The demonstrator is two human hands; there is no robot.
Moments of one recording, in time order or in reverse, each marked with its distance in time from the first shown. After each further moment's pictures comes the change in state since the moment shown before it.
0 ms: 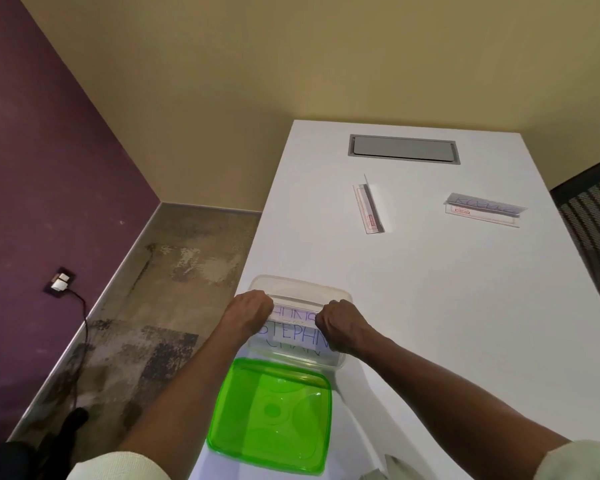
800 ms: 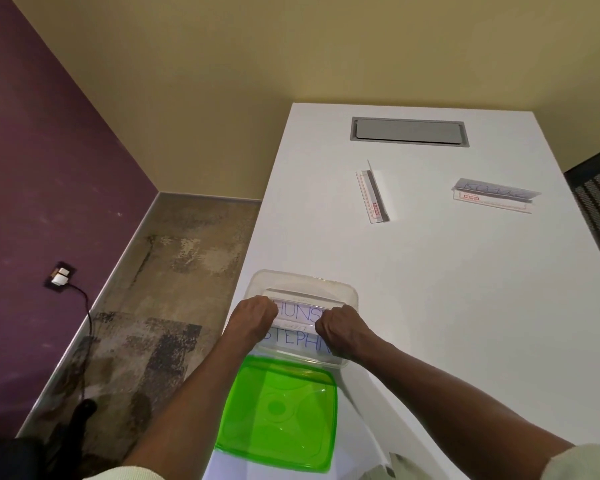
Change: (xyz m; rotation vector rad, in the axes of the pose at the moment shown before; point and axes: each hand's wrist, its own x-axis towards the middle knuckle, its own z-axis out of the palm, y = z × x) left_hand 0.005 0.007 0.026 0.057 -0.009 0.041; right_hand 0.006 -0.006 0.025 0.044 0.021 -0.027
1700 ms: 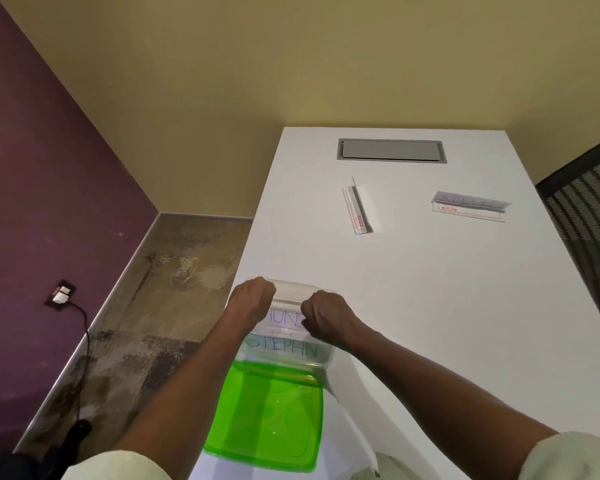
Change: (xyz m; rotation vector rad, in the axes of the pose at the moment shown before) left_hand -0.001 0.016 -0.061 -0.099 0.171 -0.126; right_hand -0.008 0.007 -0.046 0.097 0.177 0.063
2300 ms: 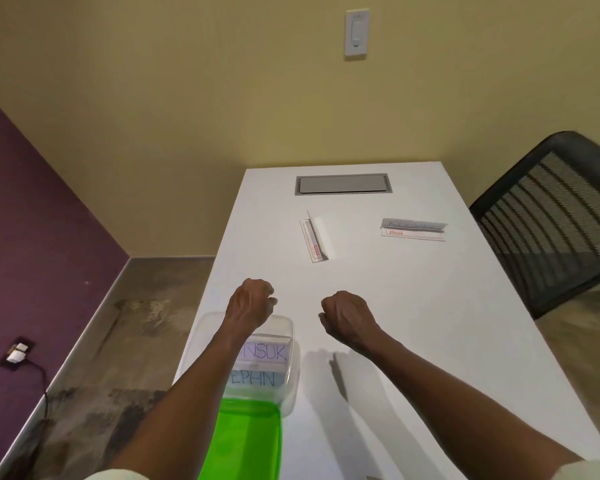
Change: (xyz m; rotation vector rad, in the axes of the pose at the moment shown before) left_hand 0.040 0.079 -0.041 -0.500 0.277 -0.068; right_hand -0.077 0.103 -0.034 0.018 0.316 0.275
